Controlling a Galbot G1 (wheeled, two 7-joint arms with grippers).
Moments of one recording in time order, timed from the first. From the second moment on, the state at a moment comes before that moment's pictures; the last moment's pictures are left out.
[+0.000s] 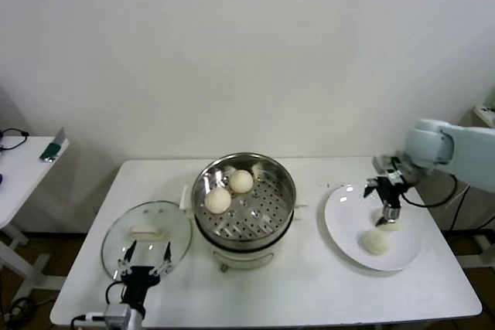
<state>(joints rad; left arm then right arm) 1.63 -1.44 -0.61 -1.89 -0.04 -0.02 -0.02 0.68 0.57 -1.71 1.43 0.41 -0.24 -0.97</state>
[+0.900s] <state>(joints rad) 1.64 -1.44 -0.61 -1.88 -0.02 -0.02 -0.02 0.29 0.58 -1.41 1.29 0.25 -0.25 -0.92</state>
